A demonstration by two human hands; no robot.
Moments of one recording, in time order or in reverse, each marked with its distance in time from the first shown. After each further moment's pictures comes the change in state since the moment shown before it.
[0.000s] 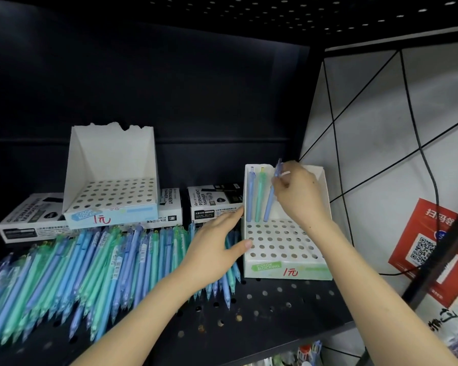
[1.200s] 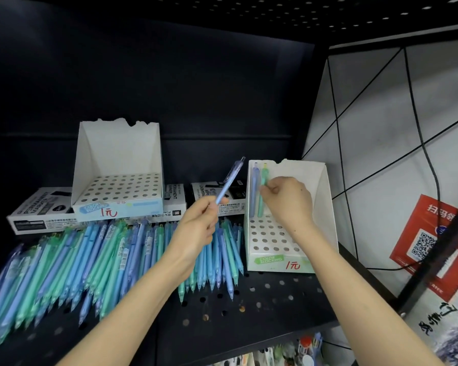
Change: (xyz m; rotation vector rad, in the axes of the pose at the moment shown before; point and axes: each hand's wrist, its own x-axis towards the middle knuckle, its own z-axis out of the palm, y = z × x) left_hand -0.006 -0.005 -0.021 -0.795 0.203 -0.163; right_hand -0.014 -0.003 0.024 -0.114 -0.048 0.091
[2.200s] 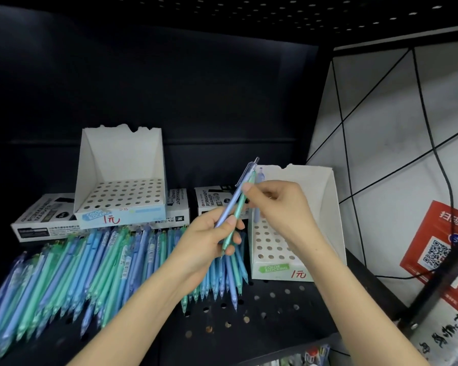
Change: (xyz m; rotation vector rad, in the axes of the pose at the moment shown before) left_hand -0.005 0.012 0.010 -0.225 -0.138 -0.129; right_hand -0.029 -0.038 -0.023 0.539 -0.126 -0.031
